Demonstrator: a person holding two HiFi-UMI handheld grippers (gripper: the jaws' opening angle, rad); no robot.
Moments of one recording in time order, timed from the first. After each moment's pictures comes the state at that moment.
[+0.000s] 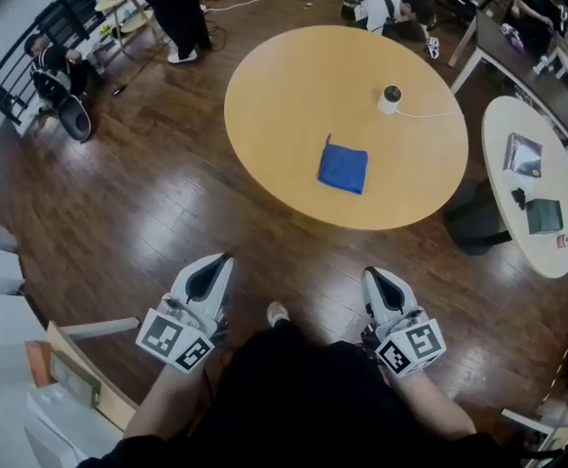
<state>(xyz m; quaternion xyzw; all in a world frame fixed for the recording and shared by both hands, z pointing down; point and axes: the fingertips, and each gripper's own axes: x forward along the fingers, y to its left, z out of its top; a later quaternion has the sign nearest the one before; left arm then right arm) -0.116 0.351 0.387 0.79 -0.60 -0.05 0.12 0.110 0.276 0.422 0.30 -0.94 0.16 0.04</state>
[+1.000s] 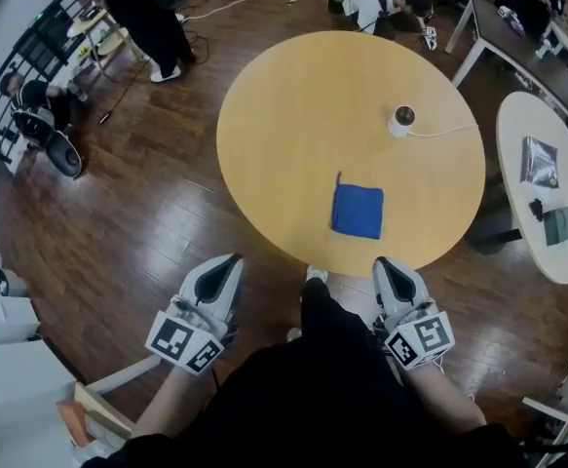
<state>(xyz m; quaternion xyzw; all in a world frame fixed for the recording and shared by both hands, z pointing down) -0.180 0.213 0.398 0.82 -0.56 -0.02 0.12 0.047 0.145 0.435 0.36 -0.92 0.14 0.05</state>
